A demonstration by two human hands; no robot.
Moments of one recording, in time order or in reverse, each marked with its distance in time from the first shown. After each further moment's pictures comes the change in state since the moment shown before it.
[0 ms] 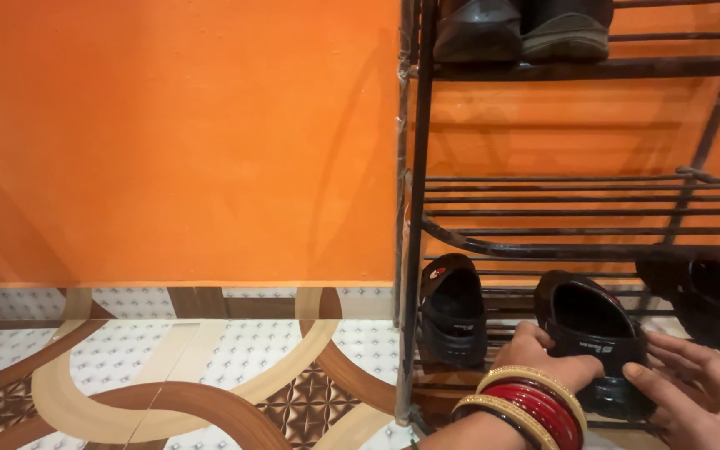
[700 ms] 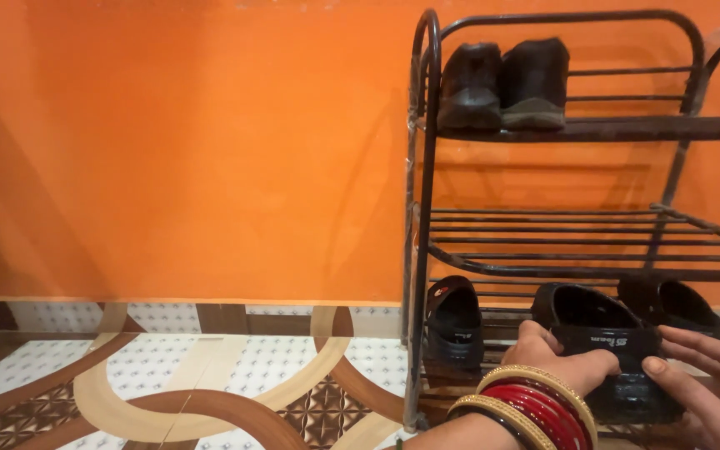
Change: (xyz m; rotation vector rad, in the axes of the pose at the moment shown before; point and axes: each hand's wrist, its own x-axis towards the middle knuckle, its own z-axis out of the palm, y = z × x) left_hand -0.084 0.056 -0.019 0.049 -0.036 0.096; right_hand -0.022 -0.037 -0.053 -0.239 0.008 -0.935
